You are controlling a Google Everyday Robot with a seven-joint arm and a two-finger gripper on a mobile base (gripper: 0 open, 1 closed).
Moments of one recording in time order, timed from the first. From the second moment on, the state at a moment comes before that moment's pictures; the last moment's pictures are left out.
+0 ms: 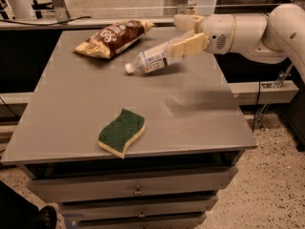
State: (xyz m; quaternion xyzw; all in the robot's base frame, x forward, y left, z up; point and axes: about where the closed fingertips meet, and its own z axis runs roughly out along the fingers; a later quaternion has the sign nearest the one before) arm 0.621 -0.049 0.986 -0.45 0.56 0.44 0.53
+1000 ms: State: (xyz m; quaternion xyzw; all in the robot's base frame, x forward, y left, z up) arm 0.580 -0.051 0.978 -0.48 0.56 0.46 0.49
